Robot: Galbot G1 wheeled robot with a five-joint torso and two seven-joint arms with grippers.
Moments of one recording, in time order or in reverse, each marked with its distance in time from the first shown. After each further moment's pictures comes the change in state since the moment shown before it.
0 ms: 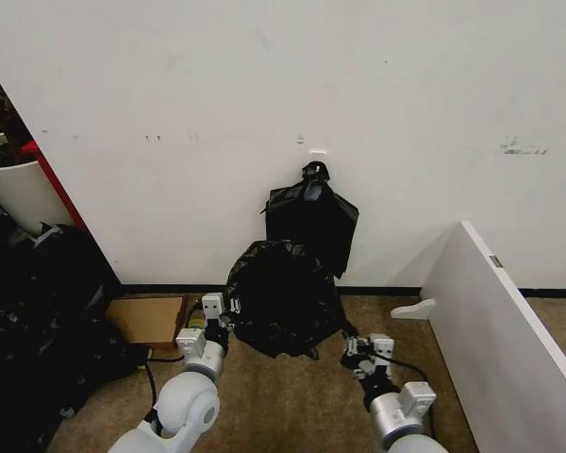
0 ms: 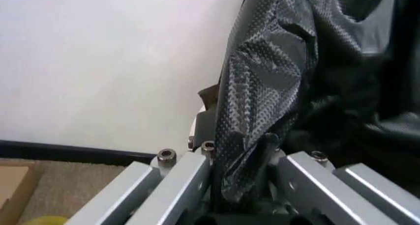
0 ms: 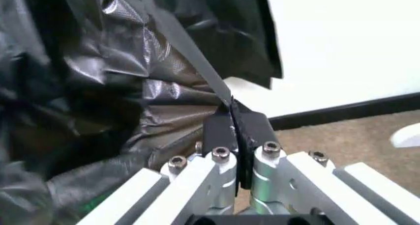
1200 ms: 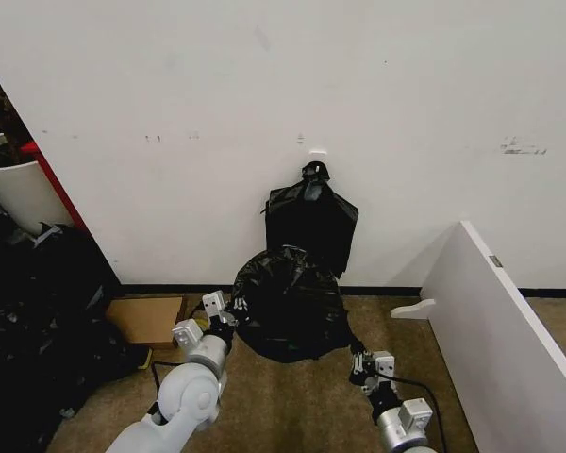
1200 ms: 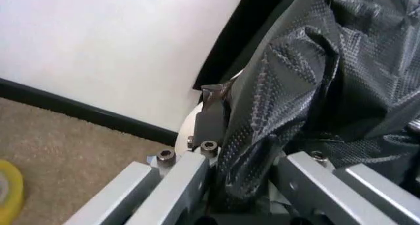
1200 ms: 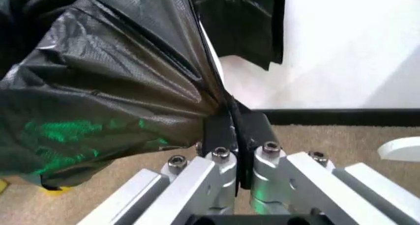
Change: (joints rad) left arm -0.033 -0.012 0.000 0.003 -0.287 0.027 -0.024; right arm 0.016 -0.010 -0.017 -0.193 -0.173 0.131 -0.103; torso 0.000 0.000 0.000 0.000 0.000
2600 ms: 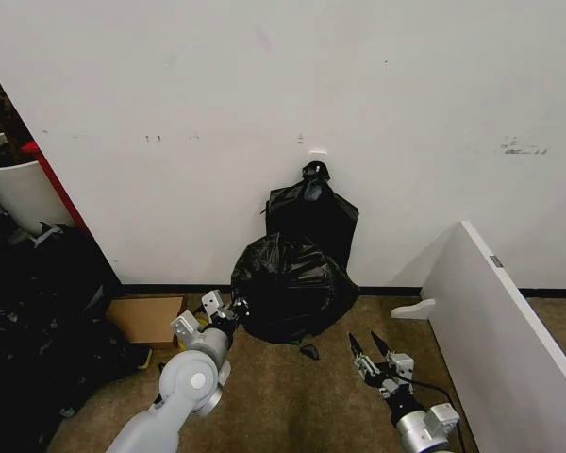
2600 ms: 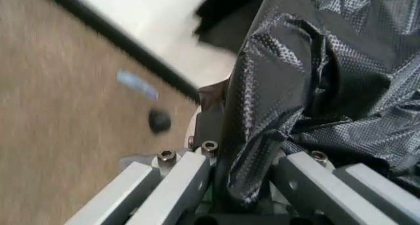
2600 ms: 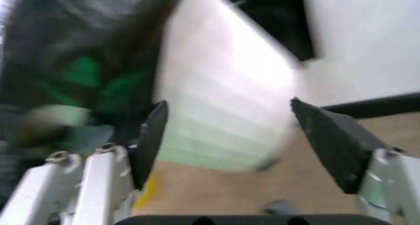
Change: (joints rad) left arm -0.046 -0.019 -0.035 -0.008 -0.471 0.169 -0.133; right arm -0.061 -0.069 0.096 -0.030 0.398 0.115 -0.367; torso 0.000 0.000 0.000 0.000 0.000
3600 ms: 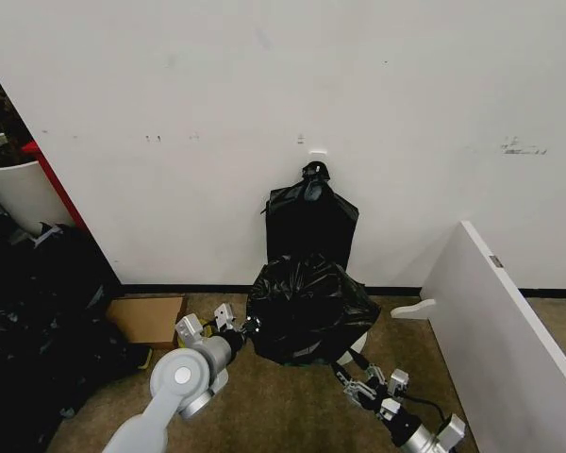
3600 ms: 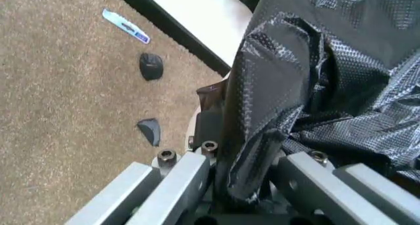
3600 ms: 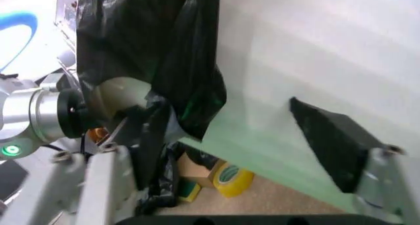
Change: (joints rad) left arm 0.023 -0.011 -0.047 -0.034 -0.109 0.184 -0.028; right arm 0.050 0.030 0.029 -0.193 0.164 0.006 -0.514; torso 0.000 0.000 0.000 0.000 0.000
